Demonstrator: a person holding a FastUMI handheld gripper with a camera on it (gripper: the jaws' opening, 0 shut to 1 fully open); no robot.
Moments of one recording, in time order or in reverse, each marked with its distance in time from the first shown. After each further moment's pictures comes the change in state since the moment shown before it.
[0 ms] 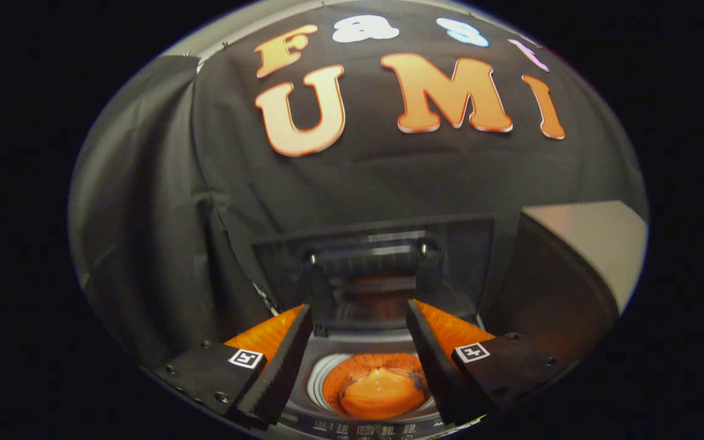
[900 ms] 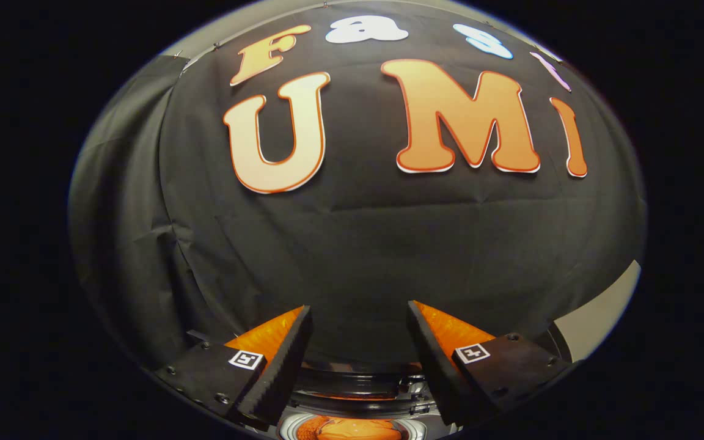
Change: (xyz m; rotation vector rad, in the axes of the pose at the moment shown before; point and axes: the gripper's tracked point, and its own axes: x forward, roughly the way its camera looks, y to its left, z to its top) arm 0.160 -0.046 0.087 -0.069 0.018 -0.059
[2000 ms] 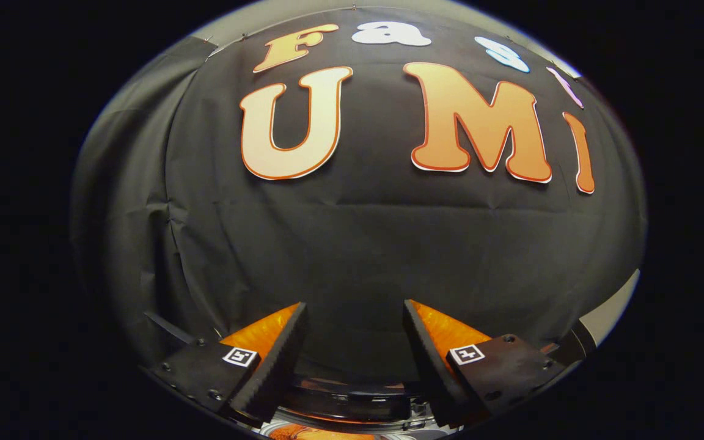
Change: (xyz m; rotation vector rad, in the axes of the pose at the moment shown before) arm 0.040 0.003 -0.009 -0.095 -0.109 -0.007
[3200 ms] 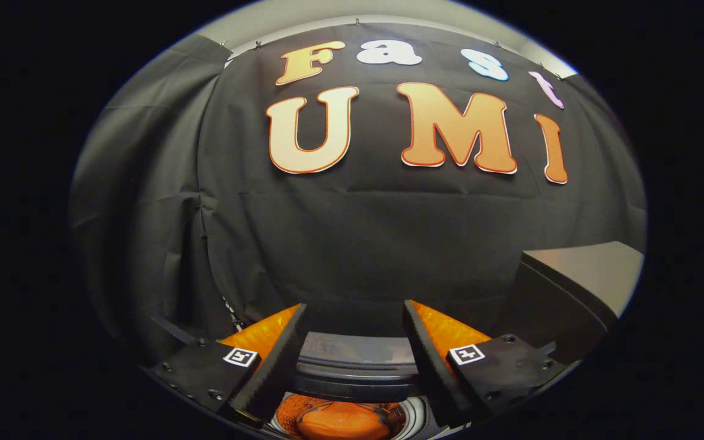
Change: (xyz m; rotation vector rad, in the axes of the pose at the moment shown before) arm -0.134 0.021 -0.077 -0.009 -0.058 -0.016
